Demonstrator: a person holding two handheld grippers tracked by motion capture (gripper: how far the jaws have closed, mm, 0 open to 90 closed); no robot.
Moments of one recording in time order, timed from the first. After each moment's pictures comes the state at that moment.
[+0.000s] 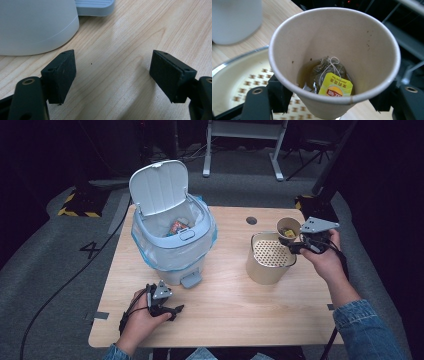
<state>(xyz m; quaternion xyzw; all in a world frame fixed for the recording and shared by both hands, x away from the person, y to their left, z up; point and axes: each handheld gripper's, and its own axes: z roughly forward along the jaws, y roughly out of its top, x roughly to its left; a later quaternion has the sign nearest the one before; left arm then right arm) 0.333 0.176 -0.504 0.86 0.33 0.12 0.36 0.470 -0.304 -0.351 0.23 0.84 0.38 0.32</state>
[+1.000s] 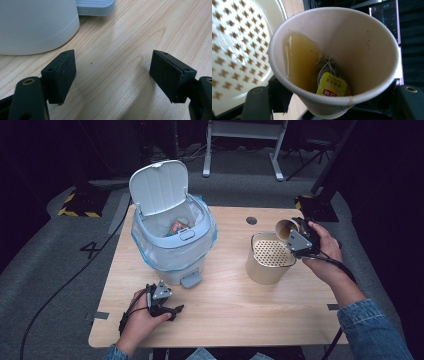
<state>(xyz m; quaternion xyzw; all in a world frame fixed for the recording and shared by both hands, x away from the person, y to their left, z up) 0.332 0.176 -0.504 0.86 0.34 0.12 0.36 0.456 -0.279 -0.347 -0.01 0.84 0.11 0.53</state>
